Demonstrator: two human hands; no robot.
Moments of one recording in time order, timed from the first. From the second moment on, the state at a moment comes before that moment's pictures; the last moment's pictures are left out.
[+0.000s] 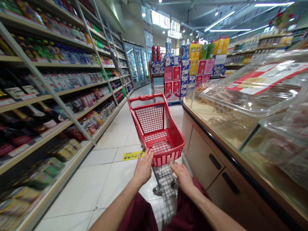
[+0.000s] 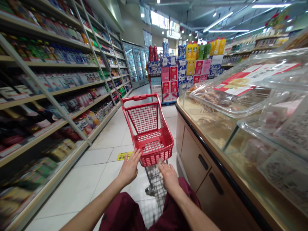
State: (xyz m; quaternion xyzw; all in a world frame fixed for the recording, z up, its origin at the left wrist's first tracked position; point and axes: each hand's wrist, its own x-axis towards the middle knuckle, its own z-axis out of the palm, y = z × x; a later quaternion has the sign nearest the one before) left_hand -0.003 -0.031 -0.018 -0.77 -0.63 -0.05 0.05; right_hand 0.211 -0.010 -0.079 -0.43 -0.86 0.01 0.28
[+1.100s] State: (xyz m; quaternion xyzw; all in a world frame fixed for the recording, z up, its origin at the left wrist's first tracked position) left_hand 0.024 -0.030 -0.022 -0.76 -0.64 -0.07 0.11; right_hand 0.235 0.003 -0.083 -0.48 -0.84 0.00 0.24
